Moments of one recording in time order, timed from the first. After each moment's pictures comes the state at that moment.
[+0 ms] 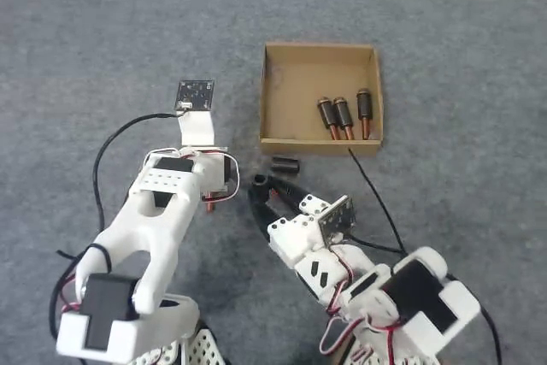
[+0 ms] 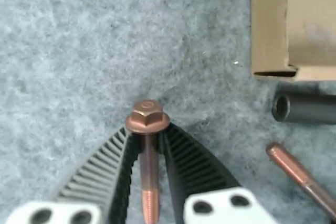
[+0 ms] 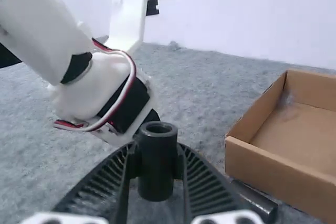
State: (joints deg) left arm 0.9 -9.7 53.3 34.9 11.4; right arm -44.0 -1.3 94.9 -79.5 -7.3
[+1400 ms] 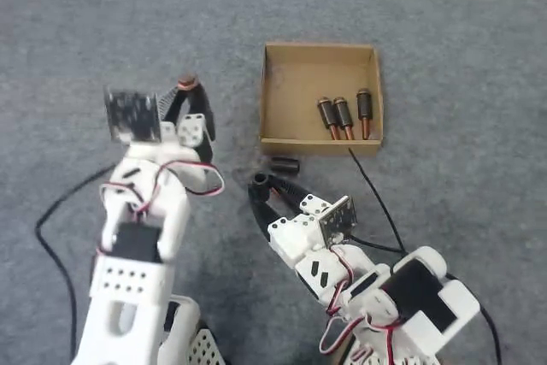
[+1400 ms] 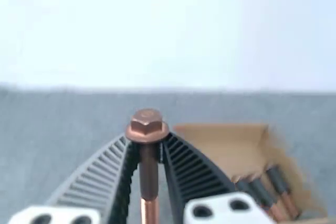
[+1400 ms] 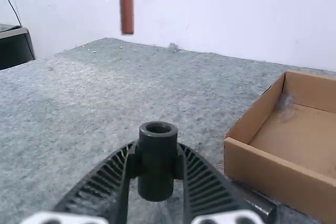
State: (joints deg) left arm 2.4 -62.1 66.2 21.6 11.4; right arm -43.9 -1.3 94.9 -79.7 -7.3
